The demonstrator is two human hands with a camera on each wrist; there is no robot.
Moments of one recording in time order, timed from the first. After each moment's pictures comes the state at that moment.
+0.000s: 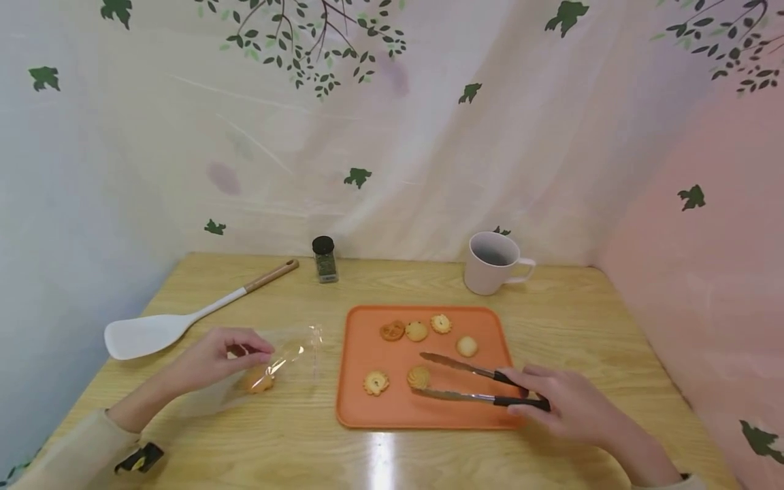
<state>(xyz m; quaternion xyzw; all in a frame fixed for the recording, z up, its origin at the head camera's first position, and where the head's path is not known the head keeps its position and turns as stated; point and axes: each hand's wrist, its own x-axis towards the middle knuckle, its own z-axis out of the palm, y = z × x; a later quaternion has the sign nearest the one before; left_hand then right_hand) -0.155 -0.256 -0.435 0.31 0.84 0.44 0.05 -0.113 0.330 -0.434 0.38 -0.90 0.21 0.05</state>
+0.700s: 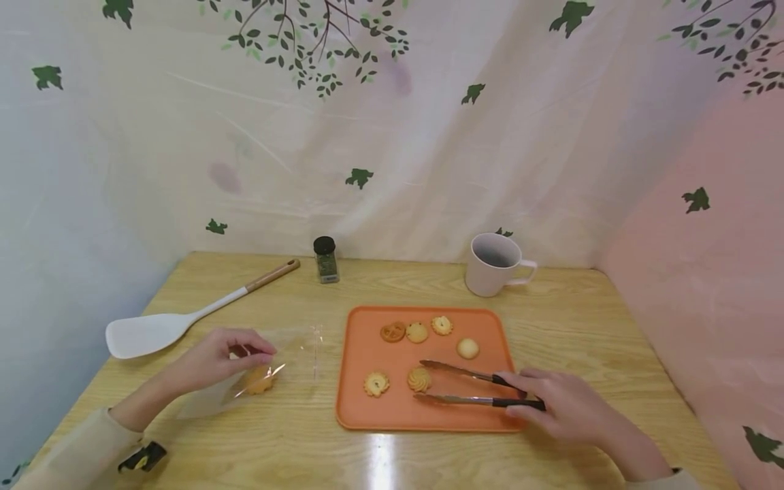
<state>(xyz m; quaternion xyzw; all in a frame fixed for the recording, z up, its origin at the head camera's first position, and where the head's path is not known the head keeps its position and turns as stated) -0.155 -0.255 -0.436 0.30 0.84 0.45 0.07 -0.122 0.329 -0.443 0.38 -0.90 0.20 0.02</state>
